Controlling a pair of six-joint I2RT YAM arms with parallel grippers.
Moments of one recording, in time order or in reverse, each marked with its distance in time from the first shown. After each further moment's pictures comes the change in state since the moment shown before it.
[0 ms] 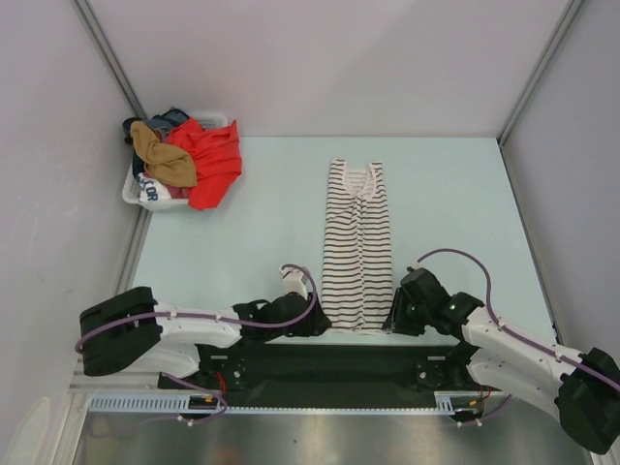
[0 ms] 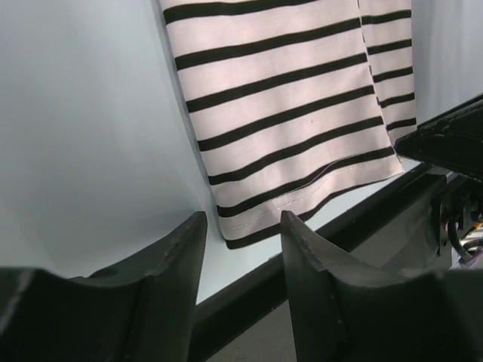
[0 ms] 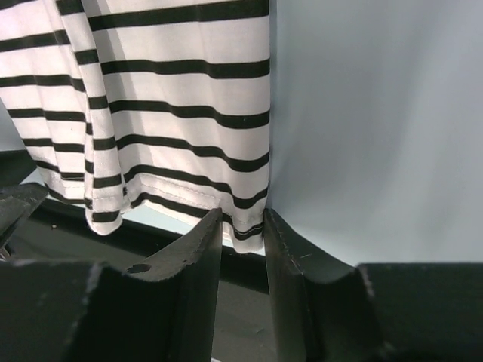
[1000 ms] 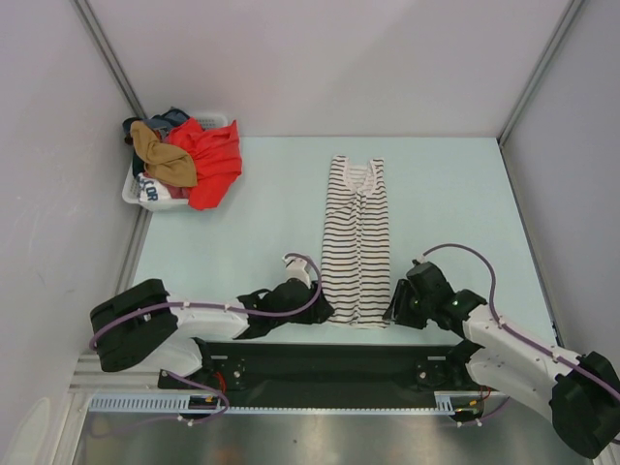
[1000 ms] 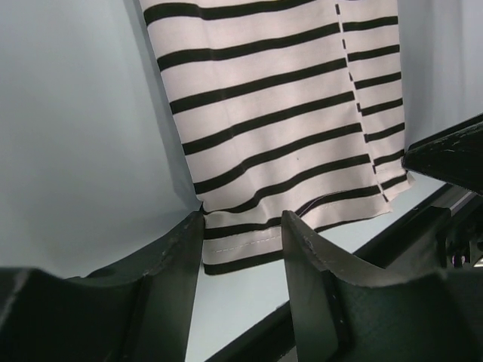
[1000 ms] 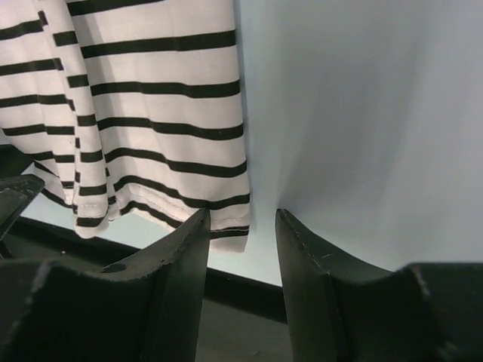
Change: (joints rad) left arm 0.106 0.084 0.040 0.084 0.044 0.108; right arm -0.106 0.003 0.006 0.031 0.010 -0.074
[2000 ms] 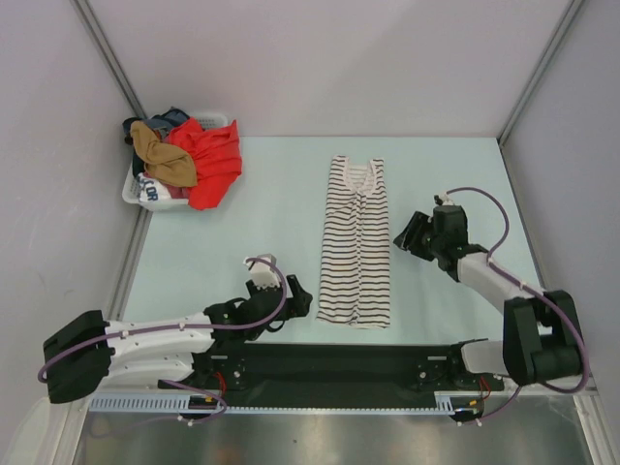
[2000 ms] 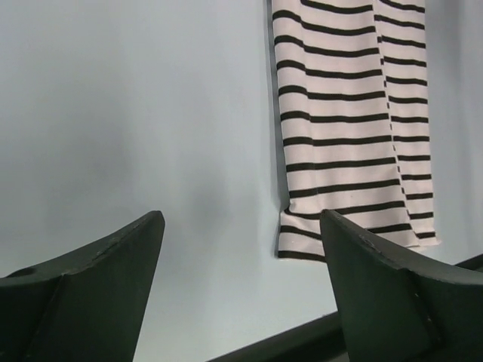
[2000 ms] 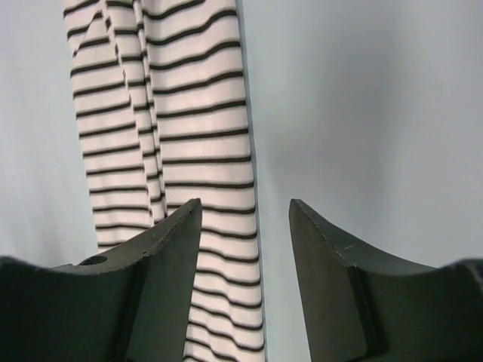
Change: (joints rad) left arm -0.055 -0.392 -0.103 -0.282 -0.382 -0.092; right arm -0.418 0.503 0.326 0.469 -0.063 -0.270
